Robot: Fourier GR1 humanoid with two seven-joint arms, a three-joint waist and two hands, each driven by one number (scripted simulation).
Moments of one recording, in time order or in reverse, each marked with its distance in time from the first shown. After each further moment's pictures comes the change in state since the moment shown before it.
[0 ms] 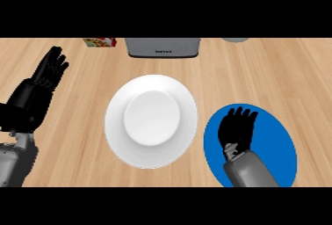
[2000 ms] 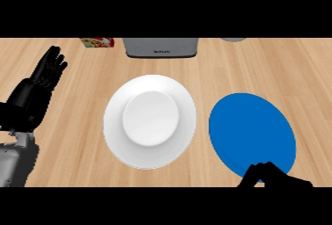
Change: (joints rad) left arm -0.003 -0.052 0.058 0.004 -0.051 -0.047 0.013; right arm 0.556 -0.030 0.215 -0.994 -0.127 -0.641 -0.180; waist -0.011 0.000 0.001
